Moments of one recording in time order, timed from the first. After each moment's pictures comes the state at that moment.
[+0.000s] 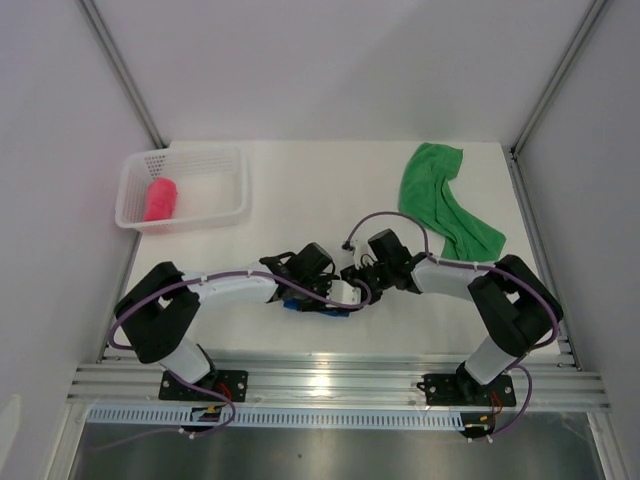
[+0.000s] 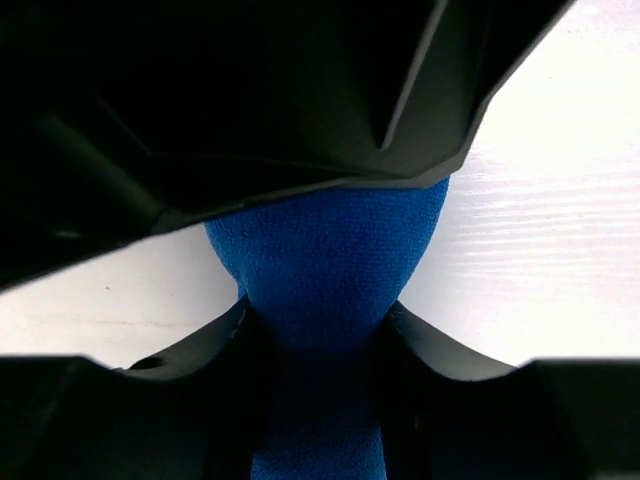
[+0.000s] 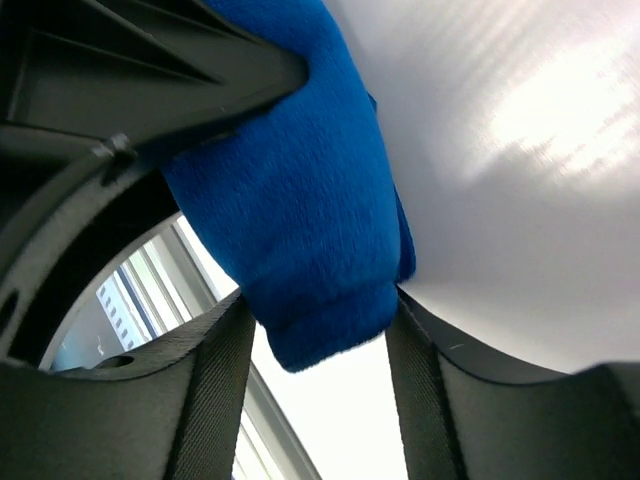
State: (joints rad) left arm -0.88 1.57 0.85 -0.36 0.20 0.76; right arm 0.66 1.64 0.76 -0.07 -0.65 0.25
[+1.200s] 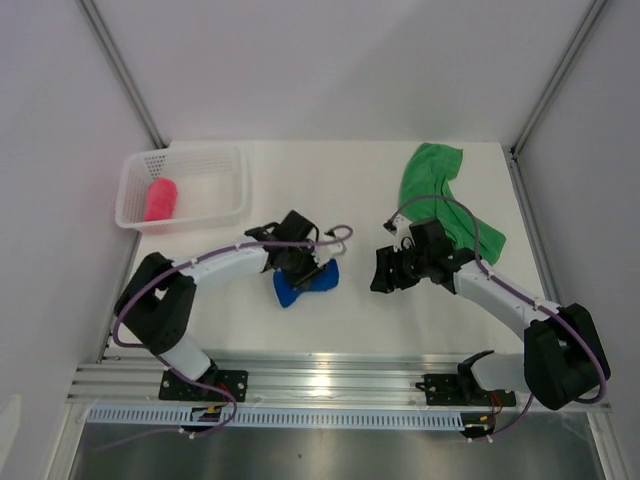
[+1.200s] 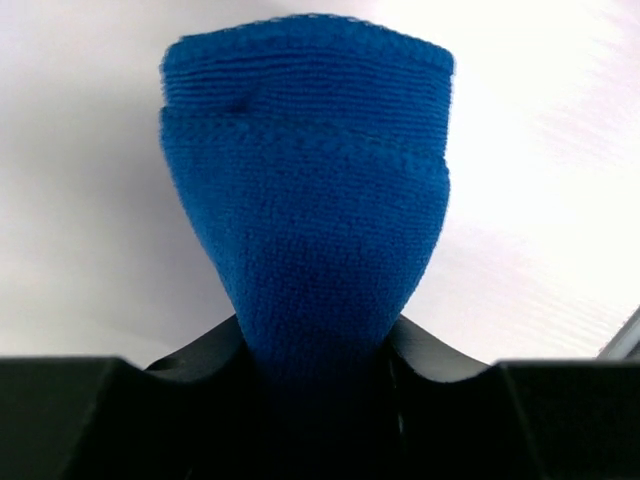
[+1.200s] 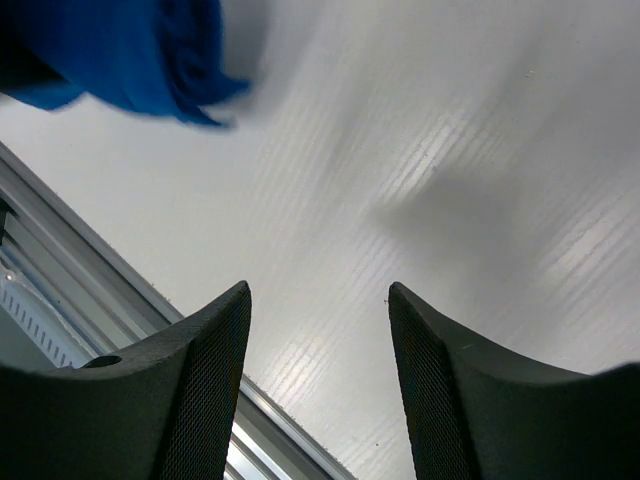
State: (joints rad) left arm -0.74 1.61 0.97 -0.48 0.21 0.44; right arm 0.46 1.29 0.75 -0.35 -0.43 0.18
